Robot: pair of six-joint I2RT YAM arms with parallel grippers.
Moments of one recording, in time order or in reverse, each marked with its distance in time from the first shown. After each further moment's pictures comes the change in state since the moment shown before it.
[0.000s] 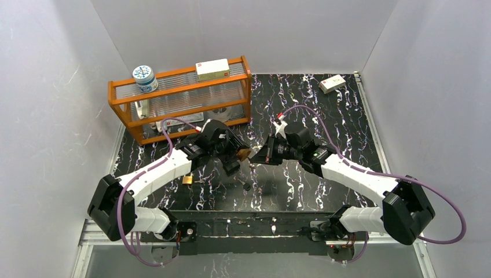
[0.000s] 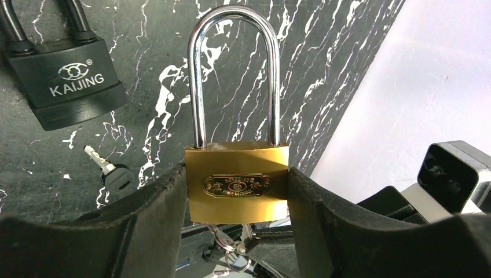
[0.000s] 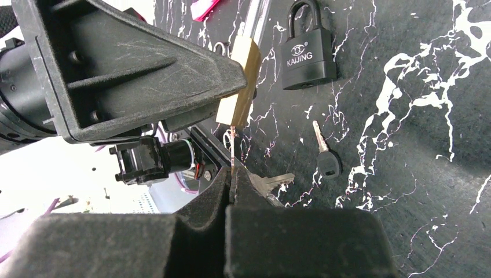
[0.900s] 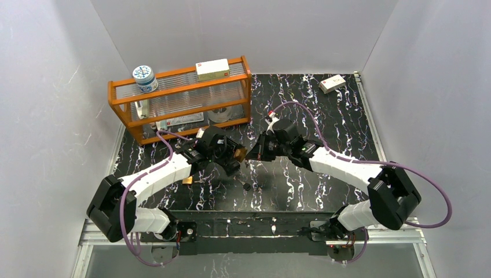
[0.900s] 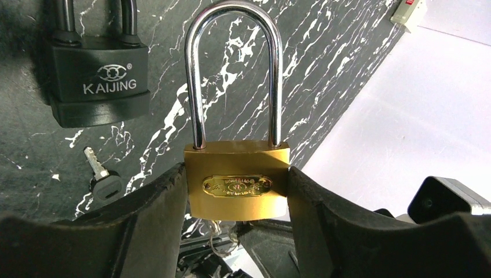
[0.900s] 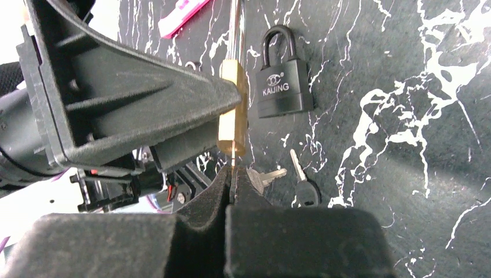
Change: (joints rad) left arm 0.011 -0.012 -0.105 0.071 -0.076 -0.237; right arm 0.041 0.147 0.090 -0.007 0.093 -0.061
